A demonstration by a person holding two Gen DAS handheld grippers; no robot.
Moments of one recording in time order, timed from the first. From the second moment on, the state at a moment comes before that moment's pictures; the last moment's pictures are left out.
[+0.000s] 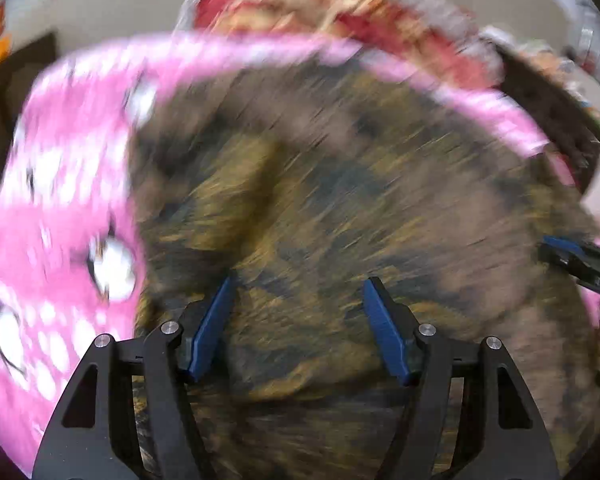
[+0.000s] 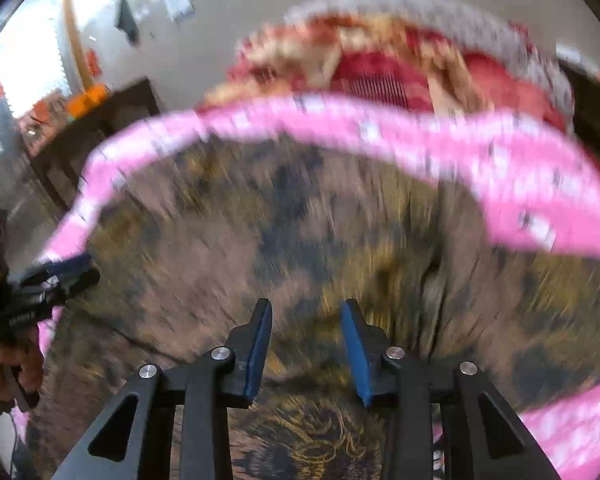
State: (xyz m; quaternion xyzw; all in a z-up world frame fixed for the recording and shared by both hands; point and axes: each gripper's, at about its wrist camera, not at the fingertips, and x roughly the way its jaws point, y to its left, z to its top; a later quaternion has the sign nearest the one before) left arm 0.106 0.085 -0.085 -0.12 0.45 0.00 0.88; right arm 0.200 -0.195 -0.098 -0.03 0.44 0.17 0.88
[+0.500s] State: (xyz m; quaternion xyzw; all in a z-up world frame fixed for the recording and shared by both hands) left arm 0.166 0.116 -0.085 -0.11 0.44 0.07 0.89; right arm 0.253 -0.183 -0.103 -0.01 0.47 0.09 0.88
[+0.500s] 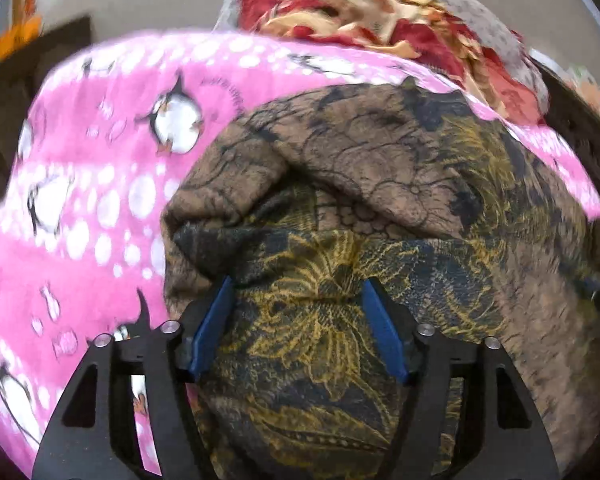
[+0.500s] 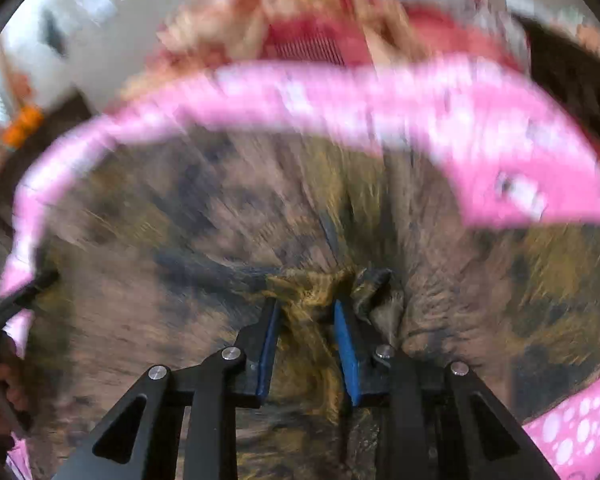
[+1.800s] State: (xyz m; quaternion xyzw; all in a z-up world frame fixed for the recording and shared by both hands) left arm 0.069 0.049 -0.078 -0.08 0.44 0.02 0.89; right arm 0.136 -0.524 -0.081 0.34 0.29 -0.06 0.89
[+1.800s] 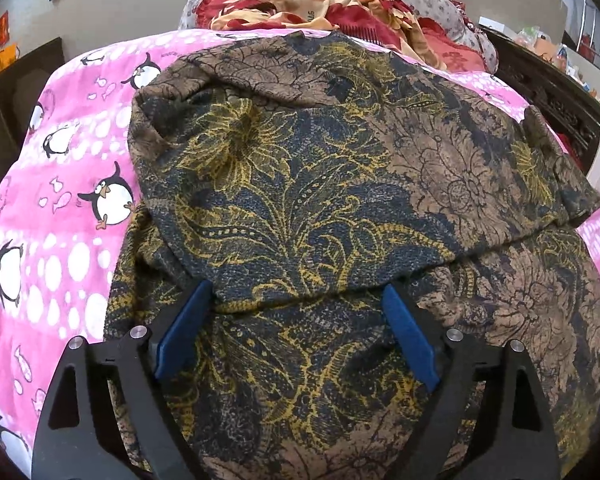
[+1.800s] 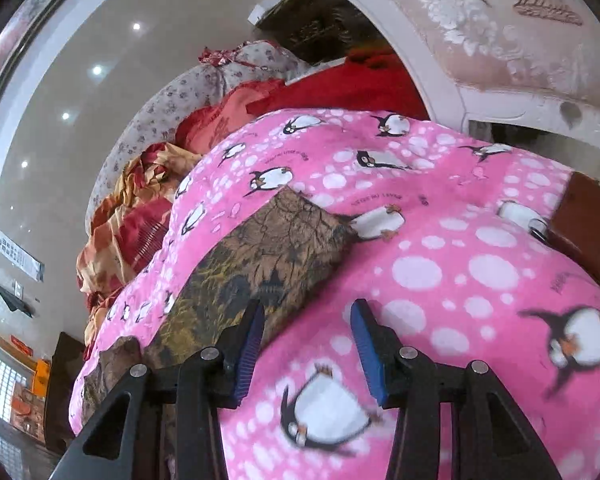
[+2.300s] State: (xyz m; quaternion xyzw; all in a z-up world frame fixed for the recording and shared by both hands) left arm 0.070 0.048 -0.079 -0.09 0.44 0.02 0.89; right arm 0.152 -0.549 0.007 0.28 0.22 -0.10 0.93
